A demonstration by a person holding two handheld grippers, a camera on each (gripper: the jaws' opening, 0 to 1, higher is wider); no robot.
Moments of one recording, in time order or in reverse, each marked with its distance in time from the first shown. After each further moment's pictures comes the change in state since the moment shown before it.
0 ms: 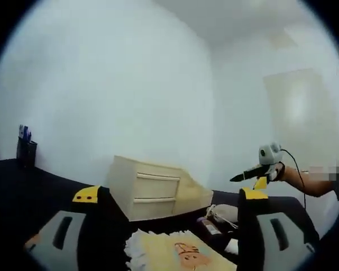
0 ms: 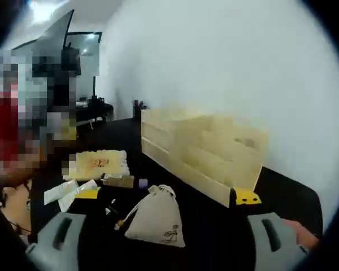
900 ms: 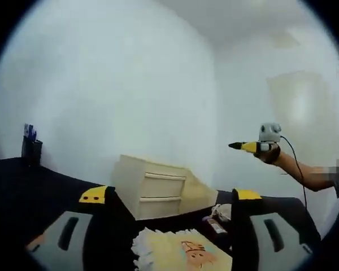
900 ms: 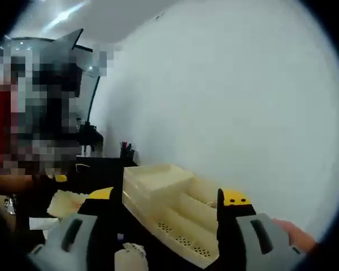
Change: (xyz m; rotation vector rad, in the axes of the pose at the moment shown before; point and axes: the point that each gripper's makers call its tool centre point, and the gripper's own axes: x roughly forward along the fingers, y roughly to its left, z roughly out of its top) left arm -0.004 0.011 -0.001 0.001 0.009 0.040; right arm -0.017 -0.043 0.139 -0.110 -0.331 -0.070
